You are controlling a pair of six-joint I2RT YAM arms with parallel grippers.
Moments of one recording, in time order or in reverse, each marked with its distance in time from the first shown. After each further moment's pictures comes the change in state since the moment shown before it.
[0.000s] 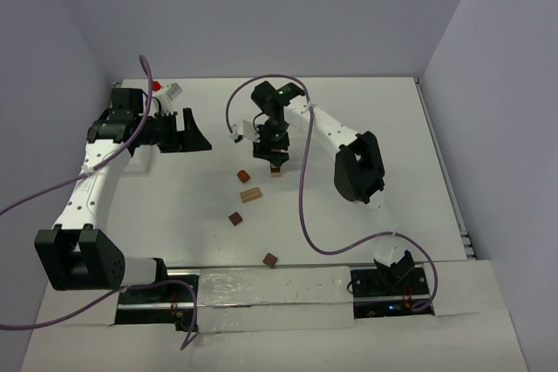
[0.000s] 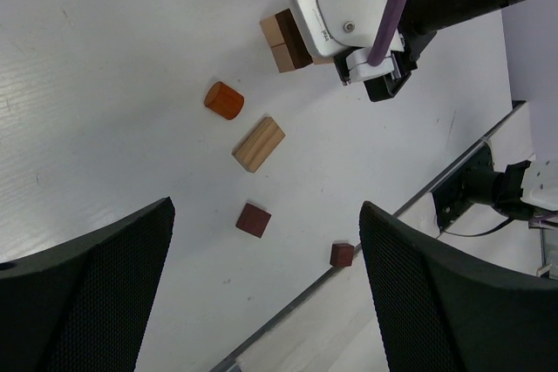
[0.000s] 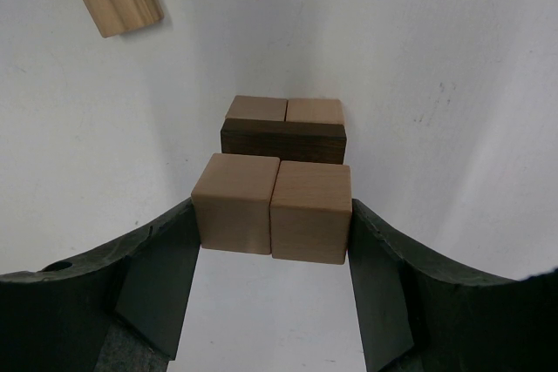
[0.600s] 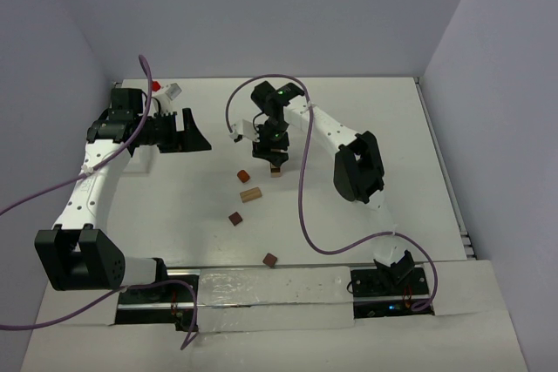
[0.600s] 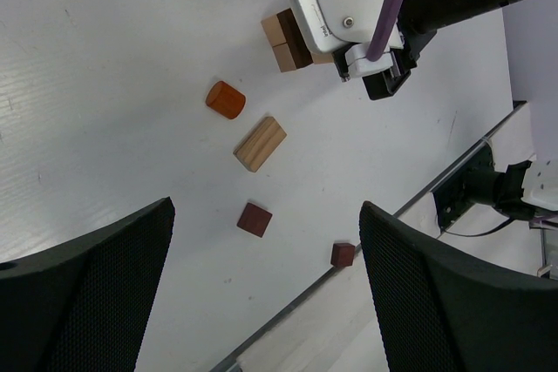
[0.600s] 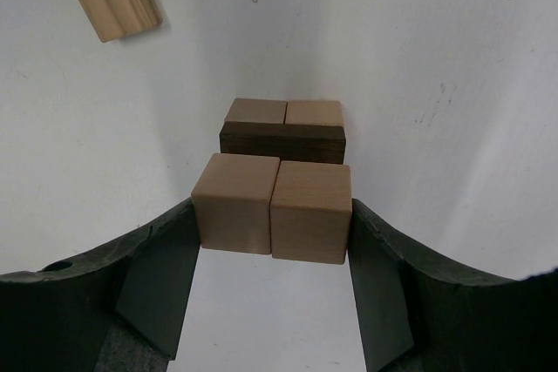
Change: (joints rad) left arm 0.004 0.000 -0.001 -0.002 0.001 0.004; right arm 0.000 0.005 0.005 0.002 -0.001 0.013
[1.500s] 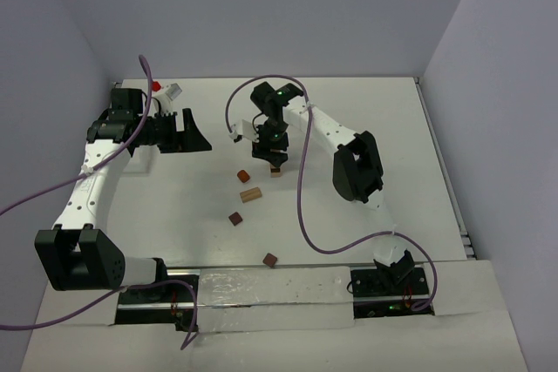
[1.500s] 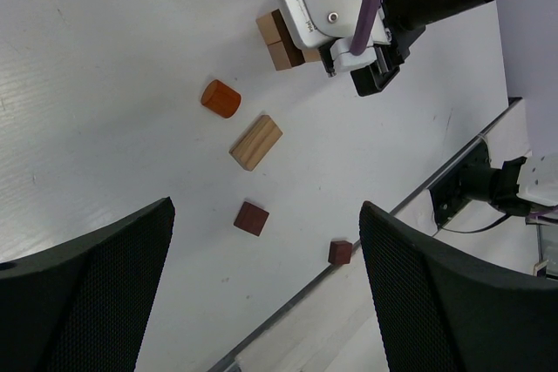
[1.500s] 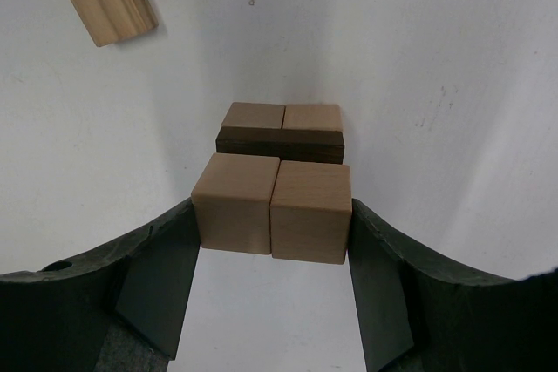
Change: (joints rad) left arm 0.000 0.000 0.000 -0.004 0.013 0.003; right arm 0.000 0.013 0.005 0.003 -0.001 0.009
